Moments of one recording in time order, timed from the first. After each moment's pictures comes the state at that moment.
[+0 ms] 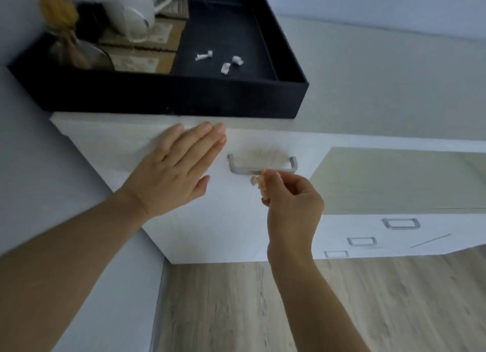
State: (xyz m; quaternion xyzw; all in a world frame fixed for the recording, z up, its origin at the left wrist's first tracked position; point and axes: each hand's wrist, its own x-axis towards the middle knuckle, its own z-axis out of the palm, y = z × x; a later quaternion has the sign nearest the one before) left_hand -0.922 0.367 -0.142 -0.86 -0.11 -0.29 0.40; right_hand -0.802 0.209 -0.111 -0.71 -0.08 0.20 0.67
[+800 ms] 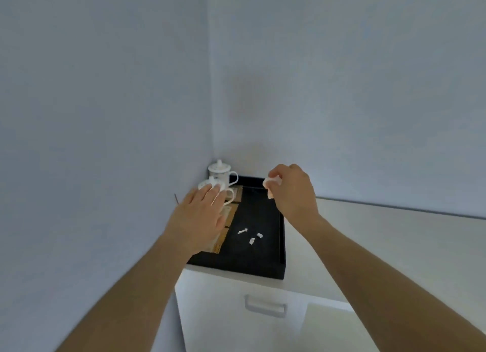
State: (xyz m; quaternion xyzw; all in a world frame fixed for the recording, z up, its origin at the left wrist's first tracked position) left_hand -0.928 0.303 0.155 -0.87 -0.43 -0.09 0.22; right_hand -0.737 0.261 0.199 -0.71 -0.57 0.00 0.42
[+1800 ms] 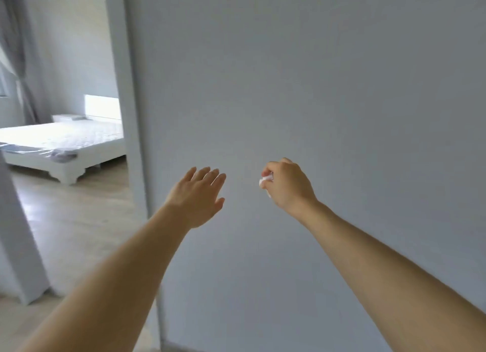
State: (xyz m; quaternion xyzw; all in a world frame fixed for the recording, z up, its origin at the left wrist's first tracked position) left_hand -1.105 -0.443 0.228 -0.29 -0.93 0.09 0.21; right_hand -1.057 -0.257 0.255 -0.04 -0.95 0.17 0.27
